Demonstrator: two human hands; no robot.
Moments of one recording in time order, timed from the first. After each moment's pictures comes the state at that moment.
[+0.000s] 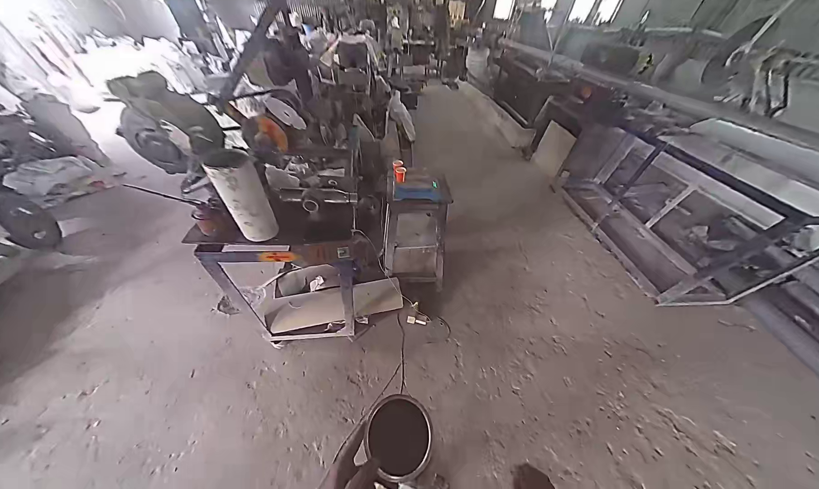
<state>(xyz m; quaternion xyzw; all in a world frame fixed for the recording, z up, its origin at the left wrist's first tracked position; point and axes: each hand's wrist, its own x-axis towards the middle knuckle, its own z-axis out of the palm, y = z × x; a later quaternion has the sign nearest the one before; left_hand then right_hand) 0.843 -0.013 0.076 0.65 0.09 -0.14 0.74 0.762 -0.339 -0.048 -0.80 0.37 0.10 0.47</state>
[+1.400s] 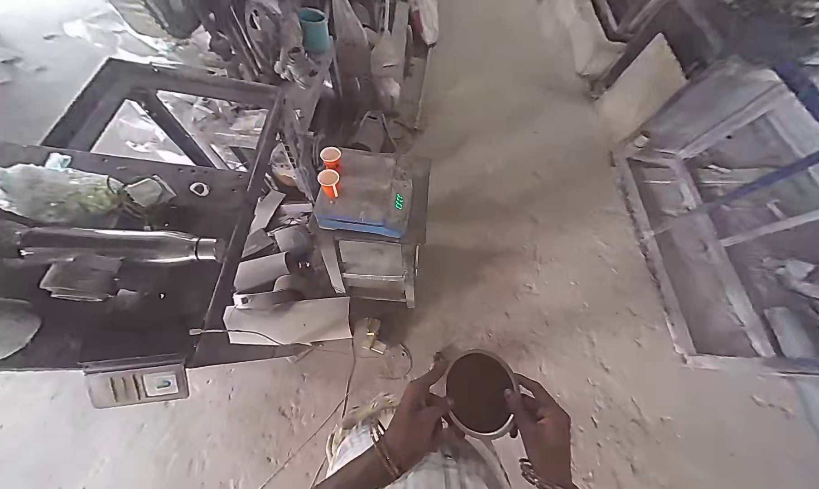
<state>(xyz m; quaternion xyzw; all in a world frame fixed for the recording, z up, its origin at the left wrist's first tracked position) 1.406 -0.447 0.131 0.57 0.02 -0.35 0.74 1.353 -0.638 0.121 -0.79 0.23 -0.09 0.57</state>
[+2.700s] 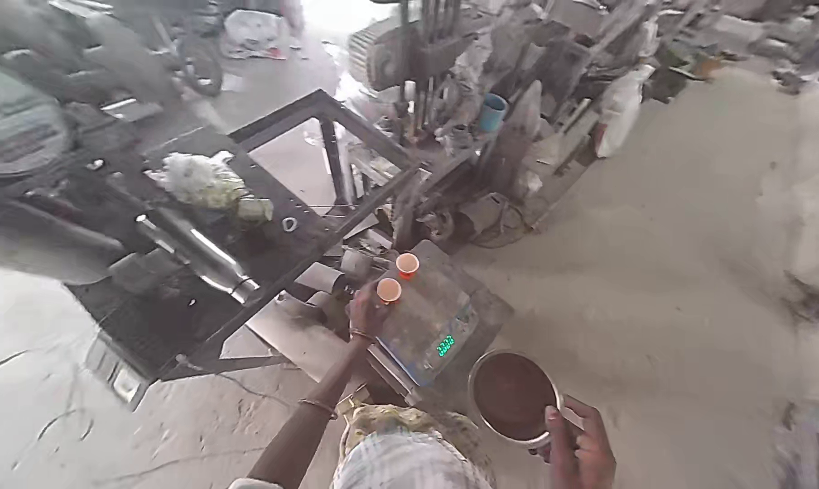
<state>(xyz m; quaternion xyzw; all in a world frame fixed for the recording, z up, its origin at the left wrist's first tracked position) 1.821 -0.335 0.045 0.87 0.32 0.10 0.37 1.784 -0.668 0.182 -0.83 -0.07 -0.06 0.54</state>
